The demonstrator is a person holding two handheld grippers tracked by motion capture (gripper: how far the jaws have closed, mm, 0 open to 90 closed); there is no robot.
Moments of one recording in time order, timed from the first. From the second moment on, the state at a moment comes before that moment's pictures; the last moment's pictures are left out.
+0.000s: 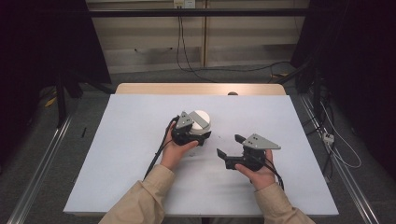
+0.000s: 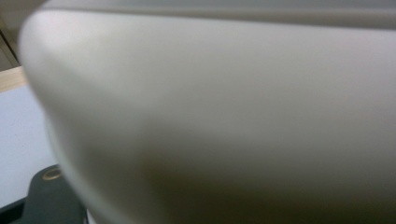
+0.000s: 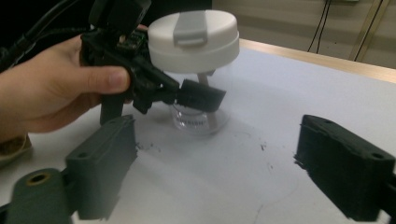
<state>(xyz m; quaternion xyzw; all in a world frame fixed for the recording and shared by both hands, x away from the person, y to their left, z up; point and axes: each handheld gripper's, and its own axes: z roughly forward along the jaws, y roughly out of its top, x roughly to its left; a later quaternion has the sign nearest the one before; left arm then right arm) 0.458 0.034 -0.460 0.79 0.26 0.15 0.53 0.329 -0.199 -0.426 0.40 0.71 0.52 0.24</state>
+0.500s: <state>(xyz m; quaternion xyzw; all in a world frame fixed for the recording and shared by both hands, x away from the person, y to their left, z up) 0.458 0.033 -0.461 0.79 0.26 0.15 0.53 0.351 -0.183 -0.413 0.39 0.73 0.51 0.23</state>
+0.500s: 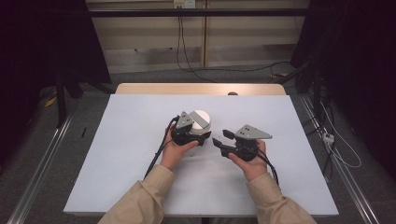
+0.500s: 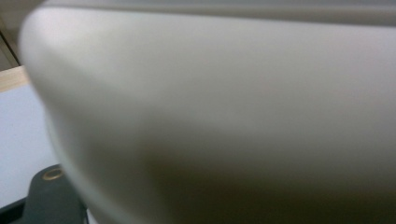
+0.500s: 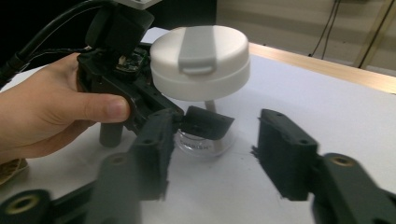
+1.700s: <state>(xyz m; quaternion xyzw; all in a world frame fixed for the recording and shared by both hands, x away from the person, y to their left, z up) 0.458 0.033 -0.460 0.79 0.26 0.15 0.53 0.379 -0.162 -0.405 0.38 0.76 0.49 0.20</state>
